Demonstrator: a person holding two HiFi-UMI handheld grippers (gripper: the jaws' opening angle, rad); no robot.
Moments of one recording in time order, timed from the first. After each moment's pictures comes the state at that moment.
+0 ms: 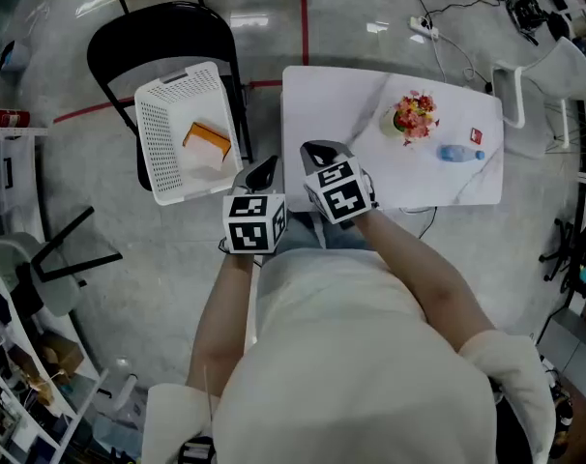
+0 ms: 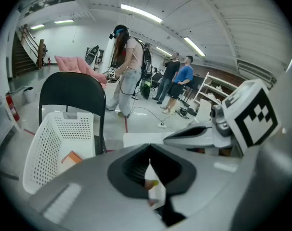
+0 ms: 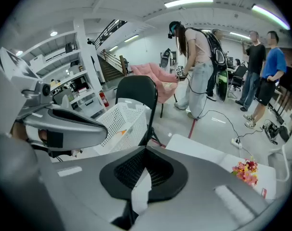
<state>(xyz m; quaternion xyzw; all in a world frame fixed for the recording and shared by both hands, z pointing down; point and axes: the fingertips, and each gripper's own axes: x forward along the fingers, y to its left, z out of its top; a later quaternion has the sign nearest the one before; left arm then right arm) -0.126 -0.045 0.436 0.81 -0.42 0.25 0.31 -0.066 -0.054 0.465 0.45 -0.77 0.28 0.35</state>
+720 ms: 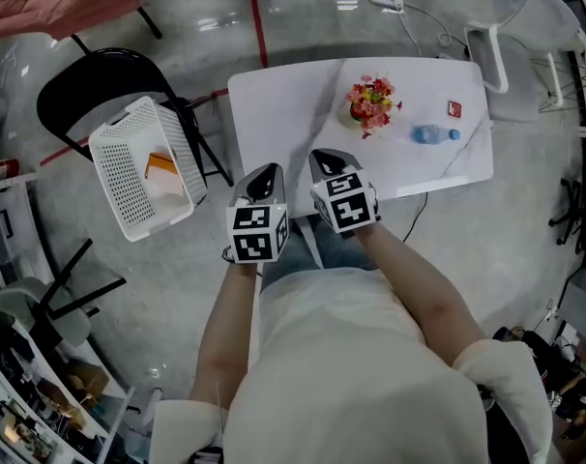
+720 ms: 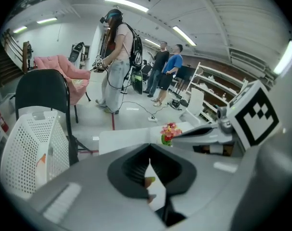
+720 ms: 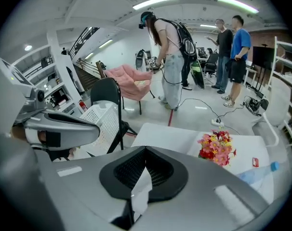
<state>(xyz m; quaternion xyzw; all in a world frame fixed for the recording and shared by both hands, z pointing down) 0.016 -0.034 0.469 0.83 -0.37 0.29 0.30 0.097 -0.026 0.501 0.54 -0.71 0.34 0.31</state>
